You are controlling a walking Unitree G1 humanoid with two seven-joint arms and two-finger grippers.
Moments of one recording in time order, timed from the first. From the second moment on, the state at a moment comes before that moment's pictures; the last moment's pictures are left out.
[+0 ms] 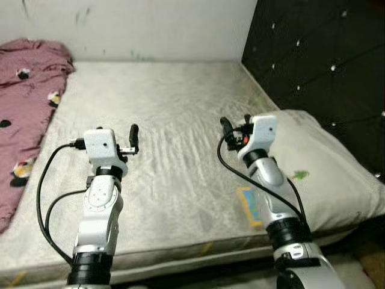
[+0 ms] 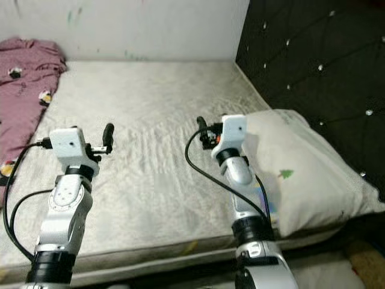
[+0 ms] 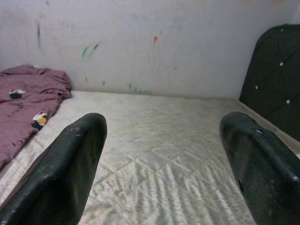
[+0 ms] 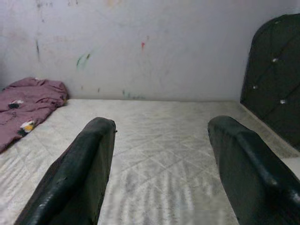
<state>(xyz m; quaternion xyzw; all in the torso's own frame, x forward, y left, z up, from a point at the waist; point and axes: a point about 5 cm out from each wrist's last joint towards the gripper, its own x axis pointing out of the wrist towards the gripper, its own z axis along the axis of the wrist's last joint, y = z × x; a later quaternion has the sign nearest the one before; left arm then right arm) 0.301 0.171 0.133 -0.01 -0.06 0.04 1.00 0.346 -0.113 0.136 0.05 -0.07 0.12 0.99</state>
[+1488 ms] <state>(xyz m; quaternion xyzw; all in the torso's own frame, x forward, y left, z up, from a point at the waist) 0.304 0.165 0.137 -0.02 -0.06 0.03 1.00 0.349 -0.113 0.138 0.04 -0.07 0.13 0.99</state>
